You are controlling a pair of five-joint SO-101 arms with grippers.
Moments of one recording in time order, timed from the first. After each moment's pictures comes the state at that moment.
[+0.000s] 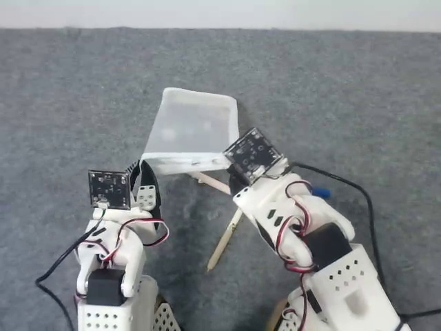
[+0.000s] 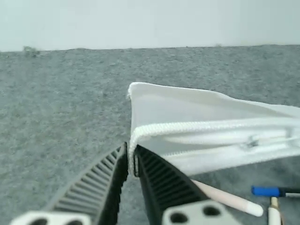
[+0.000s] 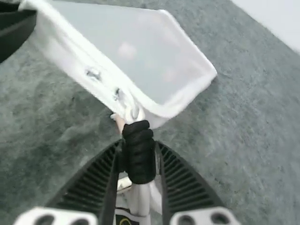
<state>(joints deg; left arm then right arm) -4.0 -103.5 86.2 54.9 5.1 -31.8 -60.4 51.8 55.3 13.6</state>
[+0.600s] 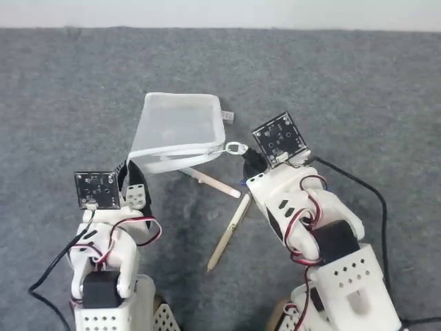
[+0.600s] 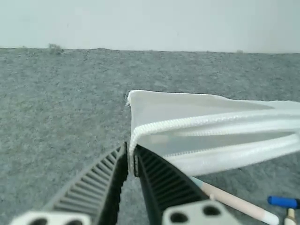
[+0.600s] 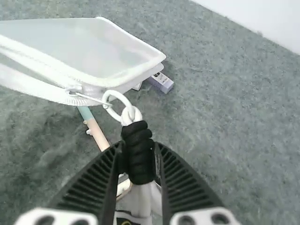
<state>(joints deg) -8.9 -103.5 84.5 56.5 5.7 -25.7 -60.4 51.8 53.1 8.8</state>
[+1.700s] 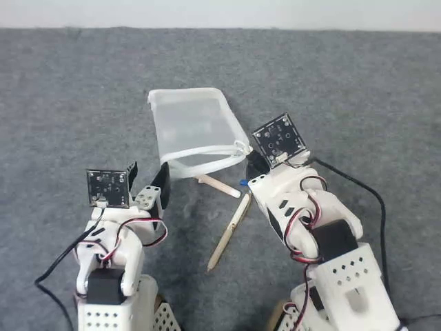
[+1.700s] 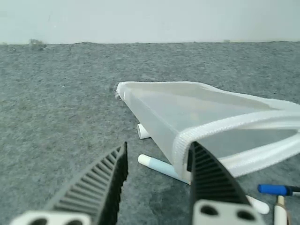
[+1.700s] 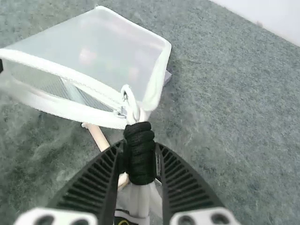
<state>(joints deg) -4.7 -103.5 86.5 55.6 5.6 -25.9 -60.3 53.2 53.1 8.7</state>
